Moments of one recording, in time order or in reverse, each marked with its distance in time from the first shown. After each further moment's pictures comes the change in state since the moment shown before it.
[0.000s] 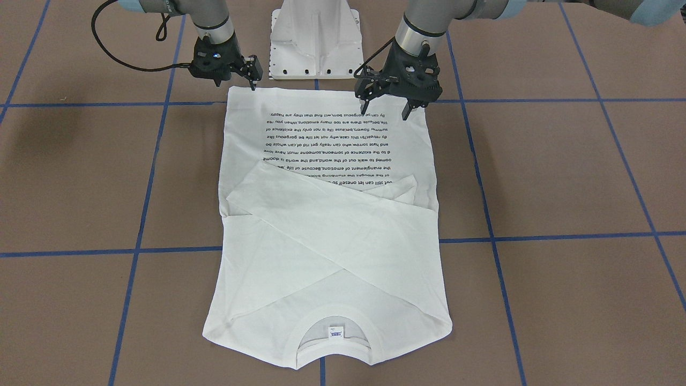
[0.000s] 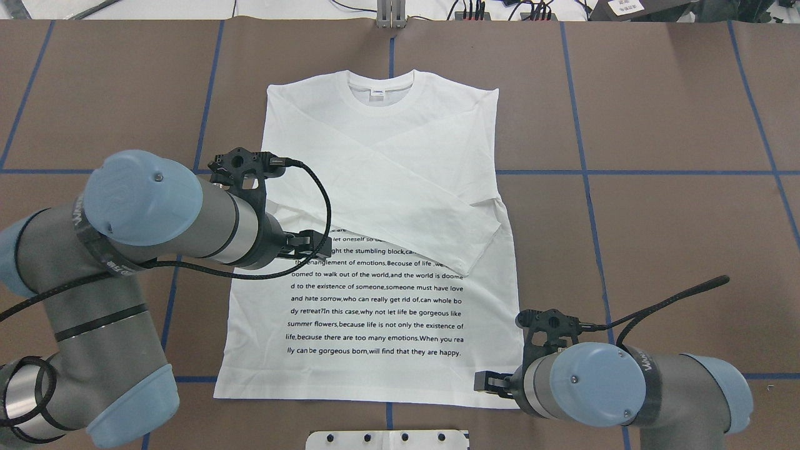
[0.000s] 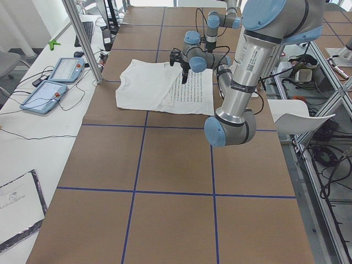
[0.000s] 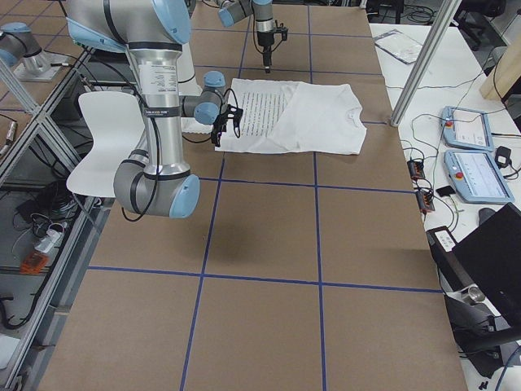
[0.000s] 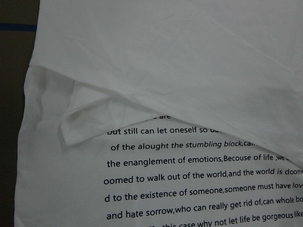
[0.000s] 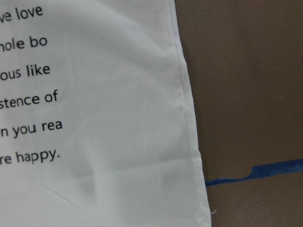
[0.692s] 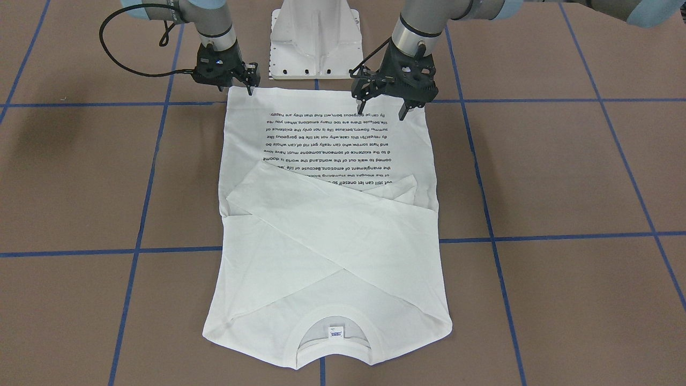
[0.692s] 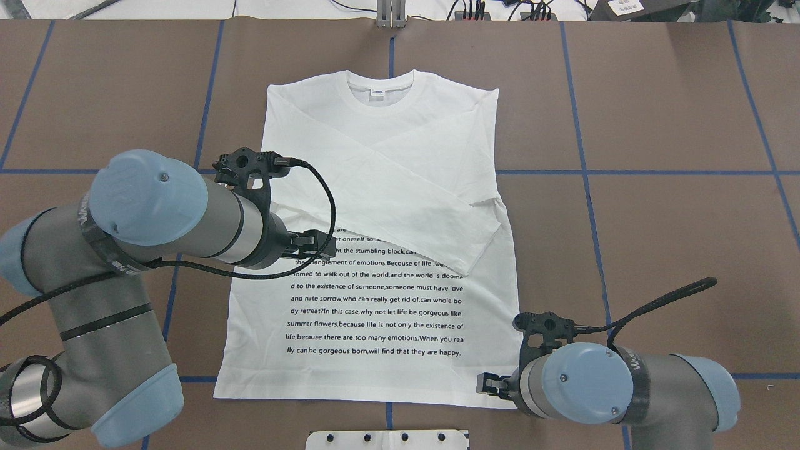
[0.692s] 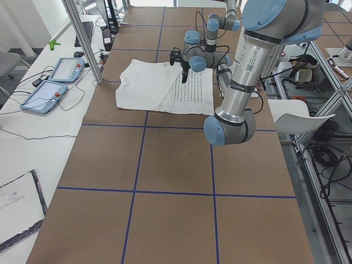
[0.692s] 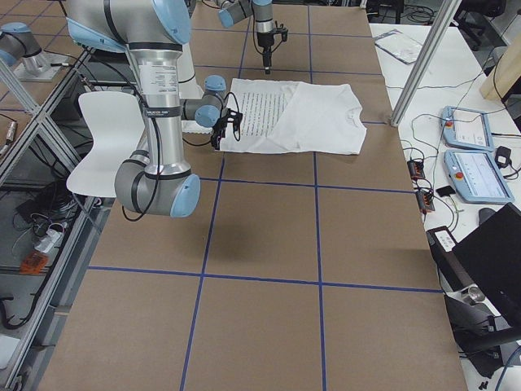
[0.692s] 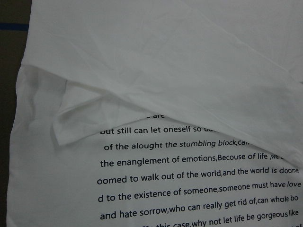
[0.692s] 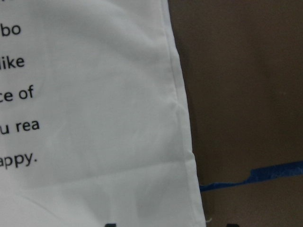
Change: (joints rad) left arm 0.003 -0.011 0.010 -0.002 0.002 0.000; right arm 0.001 0.004 -0.033 0.002 0.012 0.000
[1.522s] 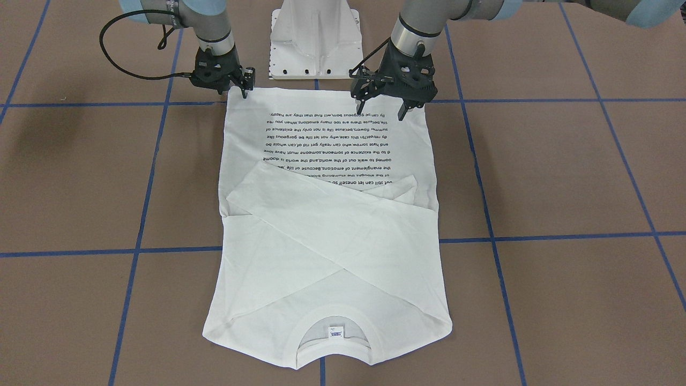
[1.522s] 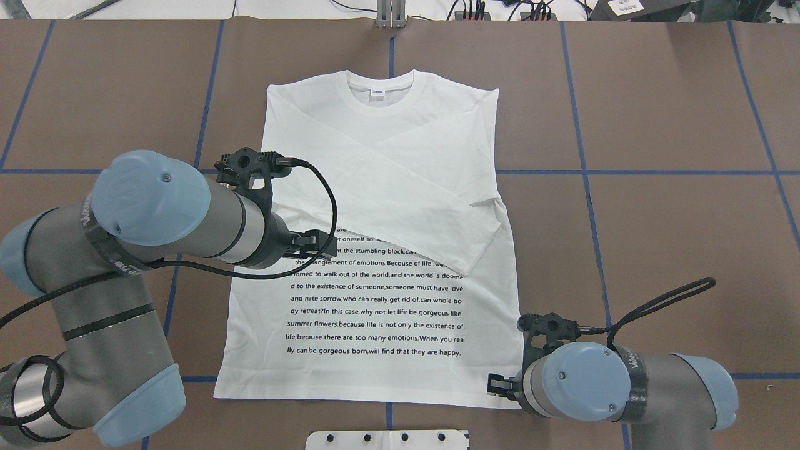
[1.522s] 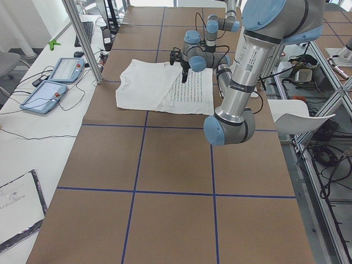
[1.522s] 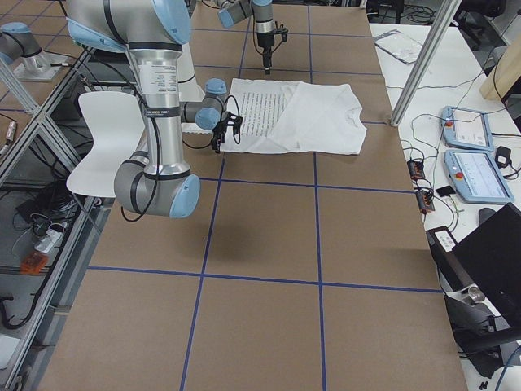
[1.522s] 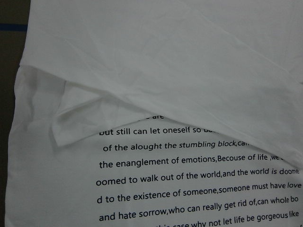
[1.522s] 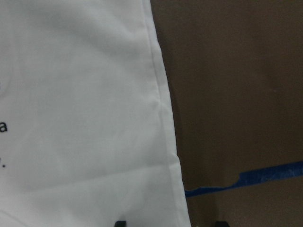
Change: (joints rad) left arm 0.001 -0.003 0.001 -0.001 0.004 0.000; right arm 0.000 -0.005 -0.022 -0.002 0.015 0.001
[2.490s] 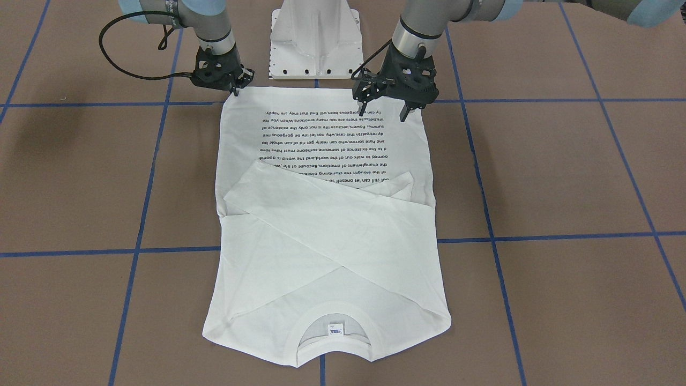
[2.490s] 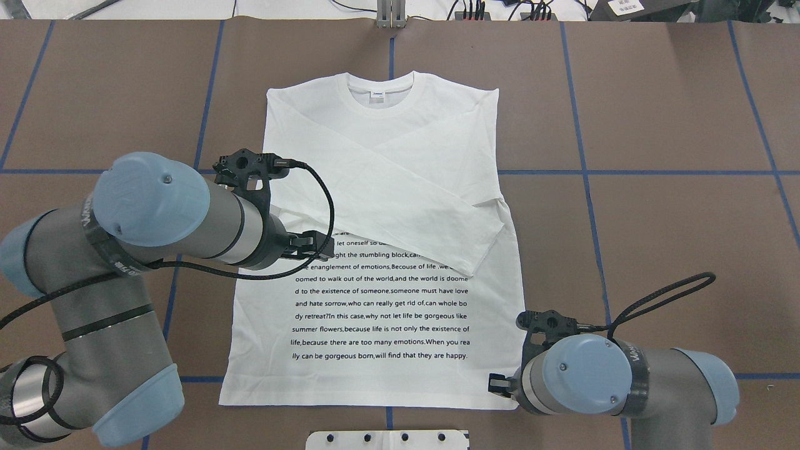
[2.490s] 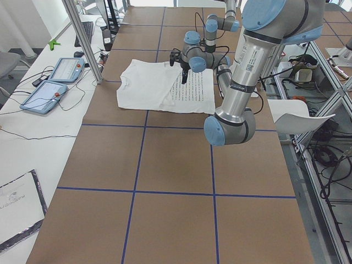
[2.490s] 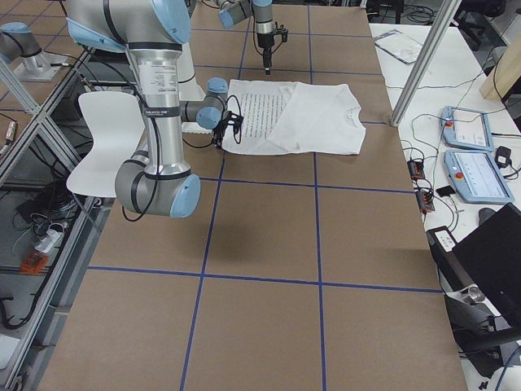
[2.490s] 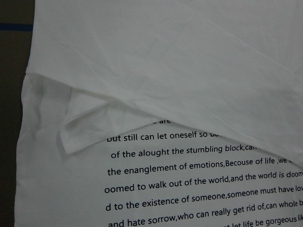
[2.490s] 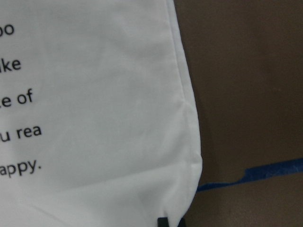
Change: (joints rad) left arm 0.000 0.016 0.002 0.004 0.002 -0.002; right arm 0.022 0.009 0.011 0.002 0.033 0.000
